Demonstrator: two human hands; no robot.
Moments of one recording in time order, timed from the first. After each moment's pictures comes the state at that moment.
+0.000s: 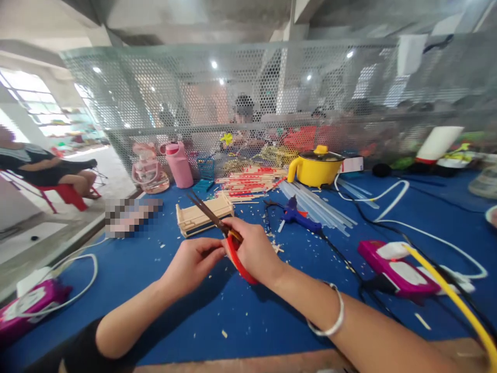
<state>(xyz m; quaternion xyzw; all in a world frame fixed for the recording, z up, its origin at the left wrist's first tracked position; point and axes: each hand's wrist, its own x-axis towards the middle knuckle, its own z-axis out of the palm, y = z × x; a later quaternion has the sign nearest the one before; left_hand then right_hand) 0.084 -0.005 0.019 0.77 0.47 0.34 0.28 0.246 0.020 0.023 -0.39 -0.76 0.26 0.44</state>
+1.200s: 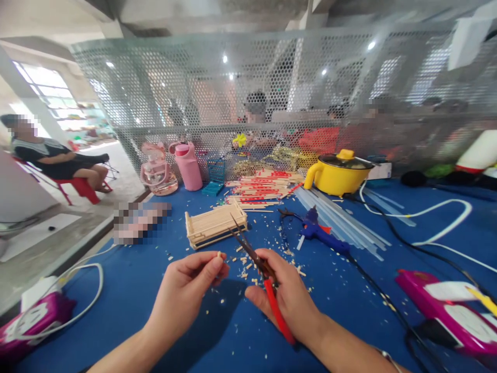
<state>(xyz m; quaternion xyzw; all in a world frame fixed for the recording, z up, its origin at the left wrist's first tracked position) 0.080 -0.011 0.030 0.49 0.49 0.53 0.49 0.276 0.011 -0.001 -0.39 -0.79 0.26 0.40</state>
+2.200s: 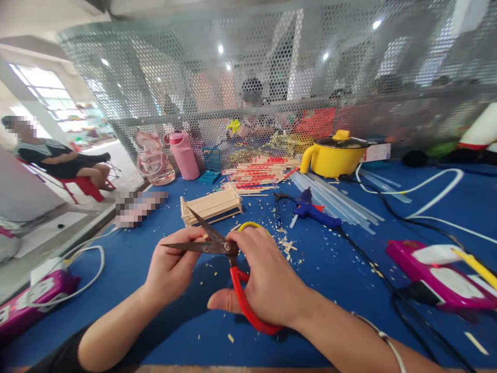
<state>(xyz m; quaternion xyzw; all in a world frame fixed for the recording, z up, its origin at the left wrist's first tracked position) 0.067 -0.017 0.024 0.73 0.43 0.50 0.19 0.263 -0.010 0.024 -0.33 -0.86 0.14 0.35</state>
